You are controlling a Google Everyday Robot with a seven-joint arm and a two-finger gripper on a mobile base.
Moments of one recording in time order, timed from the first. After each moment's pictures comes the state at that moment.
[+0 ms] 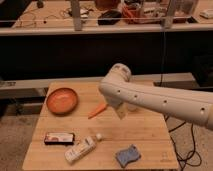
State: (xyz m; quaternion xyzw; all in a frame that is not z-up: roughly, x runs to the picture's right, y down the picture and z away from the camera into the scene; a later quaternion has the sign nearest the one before) arm 0.051 0.087 0.735 -0.21 -0.05 -0.28 0.94
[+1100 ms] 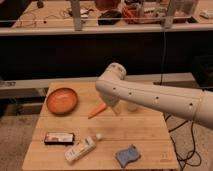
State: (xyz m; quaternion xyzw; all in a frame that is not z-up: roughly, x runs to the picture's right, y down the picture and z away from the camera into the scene) arm 0.026 0.077 0.759 -0.20 -0.08 -0.33 0.92
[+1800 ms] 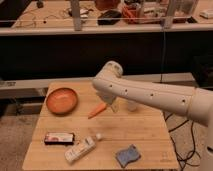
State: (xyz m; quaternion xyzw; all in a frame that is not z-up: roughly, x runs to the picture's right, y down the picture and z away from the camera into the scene) arm 0.022 0.069 0.773 -0.20 -0.09 -0.36 0.91
